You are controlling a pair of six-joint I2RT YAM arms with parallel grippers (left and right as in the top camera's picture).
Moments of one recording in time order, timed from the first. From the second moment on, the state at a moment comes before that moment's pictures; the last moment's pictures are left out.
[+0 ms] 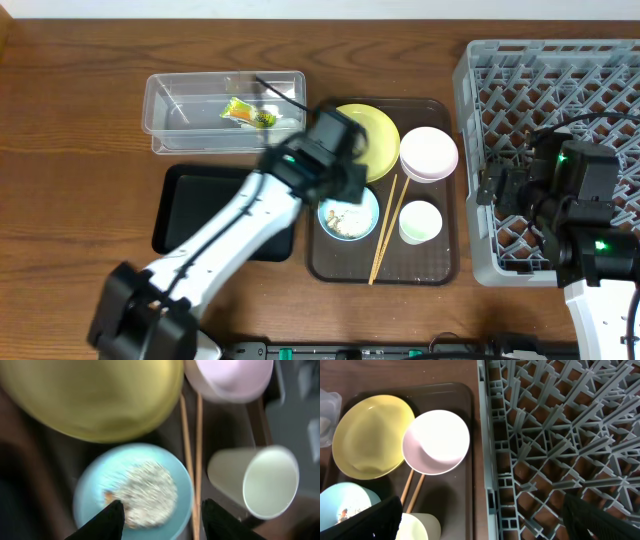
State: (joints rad) left arm -0.67 1.63 1.23 -0.71 0.17 -0.41; right arm -0.05 1.00 0.94 -0.75 -0.09 0.10
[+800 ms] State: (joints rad) left arm -0.86 1.91 1.22 -0.62 0.09 -0.41; right arm -0.05 1.00 0.94 -0.75 -0.09 0.10
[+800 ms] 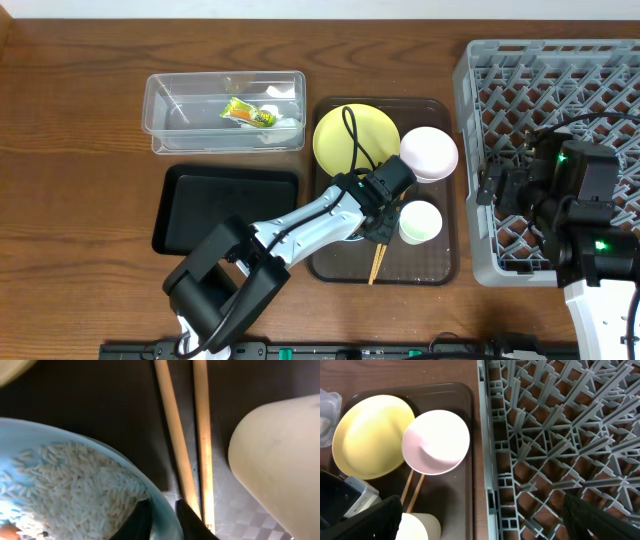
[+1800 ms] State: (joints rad) left arm -0.17 1.56 1.13 -0.86 0.75 -0.15; right arm -0.05 1.00 0.94 -0.76 -0.09 0.10
